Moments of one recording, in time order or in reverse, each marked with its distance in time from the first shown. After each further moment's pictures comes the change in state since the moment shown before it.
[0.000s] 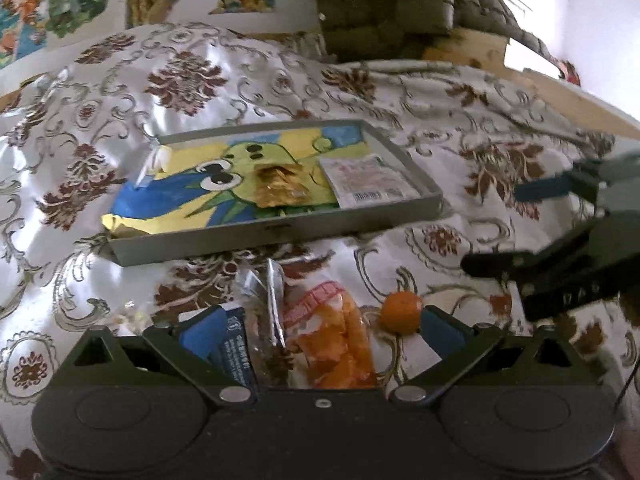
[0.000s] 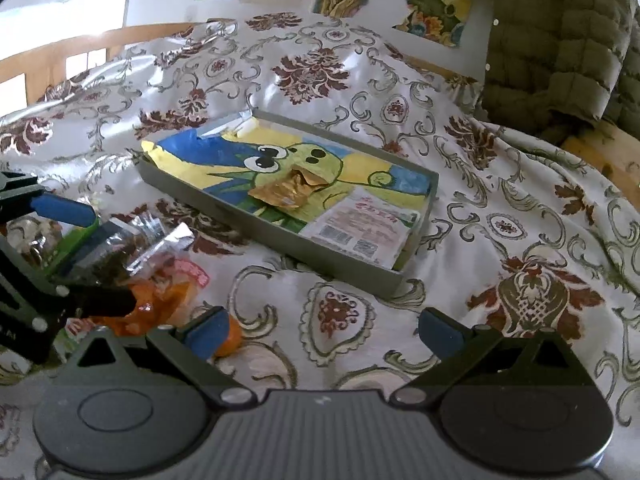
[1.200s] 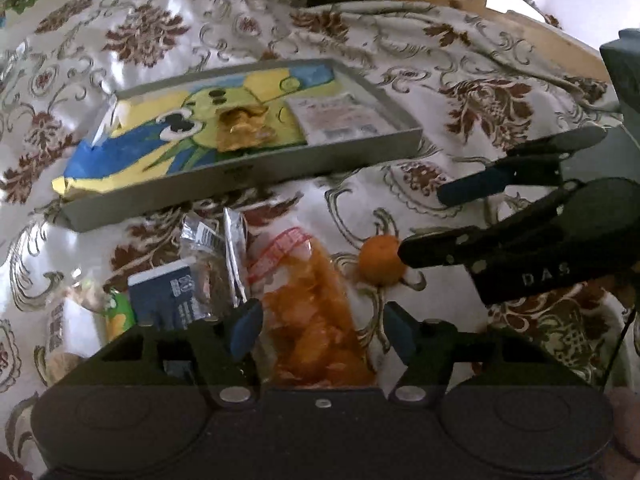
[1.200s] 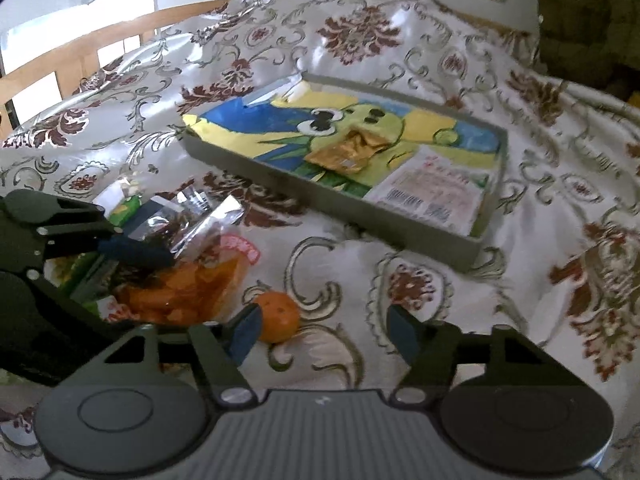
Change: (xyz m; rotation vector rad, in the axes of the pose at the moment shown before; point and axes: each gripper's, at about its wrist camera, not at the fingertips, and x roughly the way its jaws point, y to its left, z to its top) left arm 0.031 -0.006 -0.007 0.037 0.169 -0.064; right arm 0.036 0.010 -0.002 0.048 0.117 0.248
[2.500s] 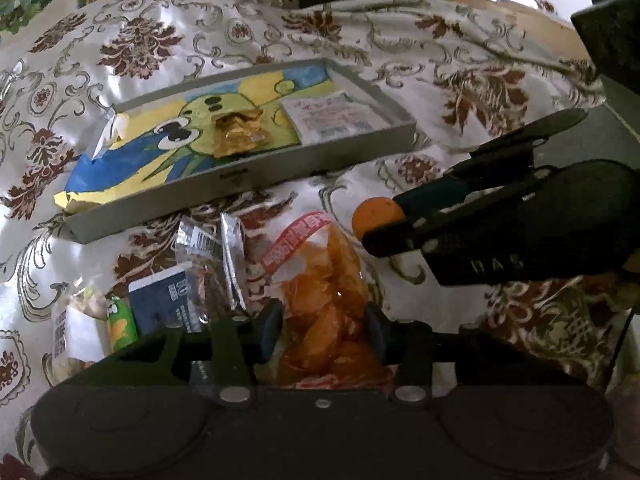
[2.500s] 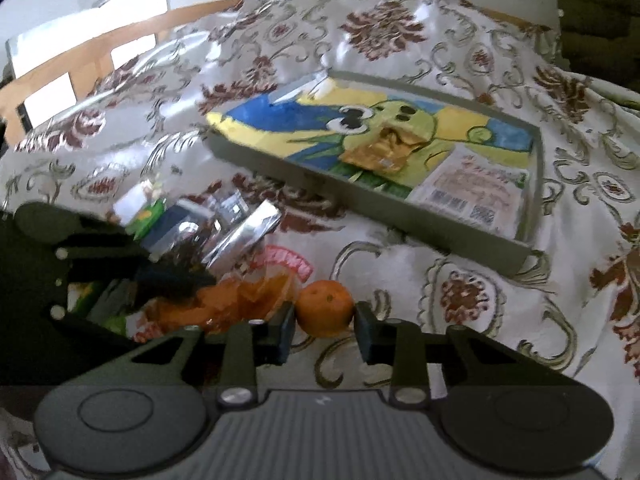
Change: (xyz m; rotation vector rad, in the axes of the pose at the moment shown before) left arm -0.005 -0.012 -0.002 0.058 -0.017 0.034; right arm 0.004 0.015 0.007 0.024 -0.029 0.025
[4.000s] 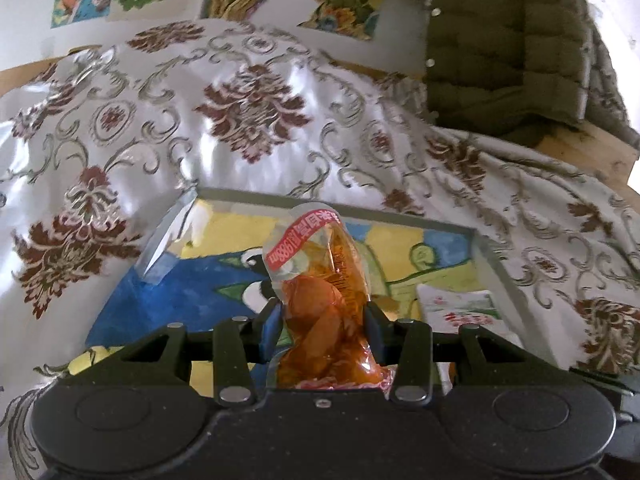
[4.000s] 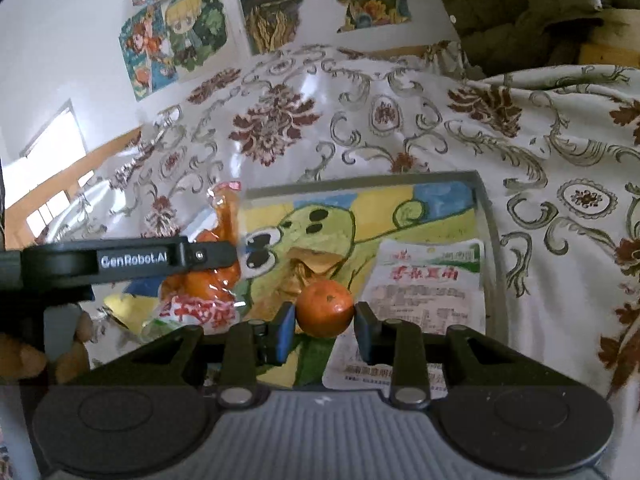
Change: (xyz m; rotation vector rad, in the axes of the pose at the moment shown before) left arm 0.076 0.113 0.125 -0.366 -0.249 0.158; right arm 0.065 -0.072 0.063 0.324 -0.248 -0.066
